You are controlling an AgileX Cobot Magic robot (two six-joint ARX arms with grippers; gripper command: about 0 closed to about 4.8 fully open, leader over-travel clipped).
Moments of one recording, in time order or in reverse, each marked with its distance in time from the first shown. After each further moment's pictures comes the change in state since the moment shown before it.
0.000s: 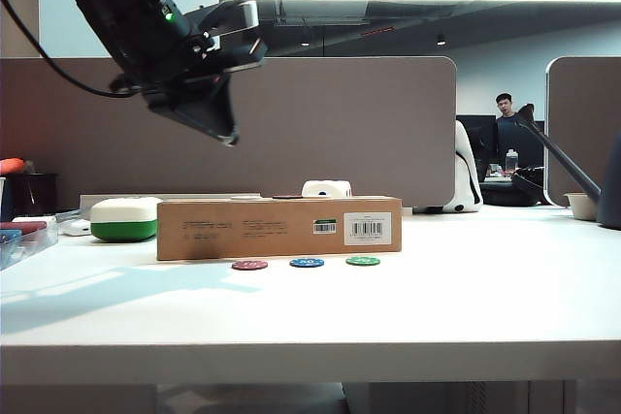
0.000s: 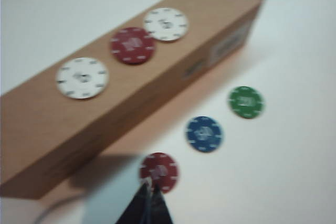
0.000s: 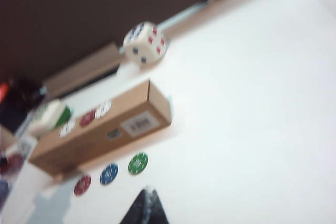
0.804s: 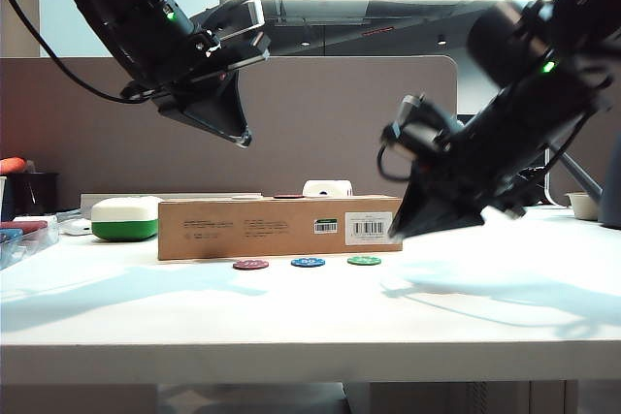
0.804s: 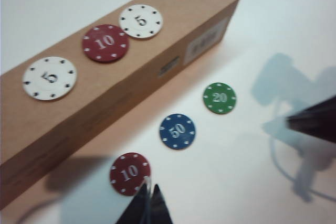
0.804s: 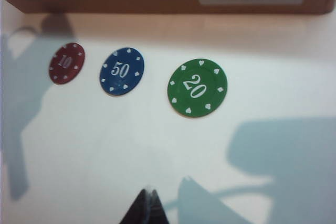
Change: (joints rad) left arm 0.000 0.006 0.000 0.001 0.127 0.000; right arm 0.327 1.117 0.574 0.003 -0.134 -0.315
